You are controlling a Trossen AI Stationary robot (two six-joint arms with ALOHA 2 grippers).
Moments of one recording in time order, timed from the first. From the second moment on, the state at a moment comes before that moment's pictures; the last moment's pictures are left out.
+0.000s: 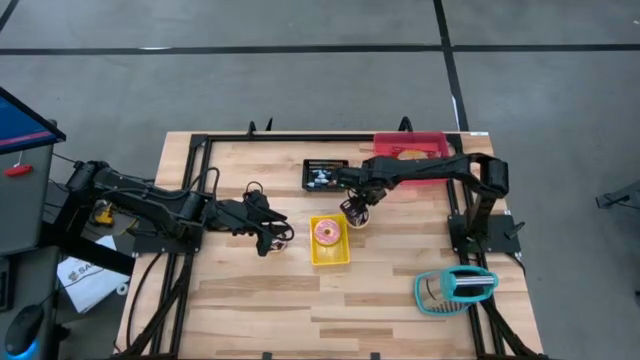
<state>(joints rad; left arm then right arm) -0.24 1.08 0.76 -0.19 -0.37 -0.58 -0.19 1.82 1.32 -0.97 0.05 0.69</state>
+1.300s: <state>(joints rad) -0.24 1.08 0.76 -0.18 -0.37 -0.58 -0.22 1.82 1.21 -0.82 0.00 0.72</state>
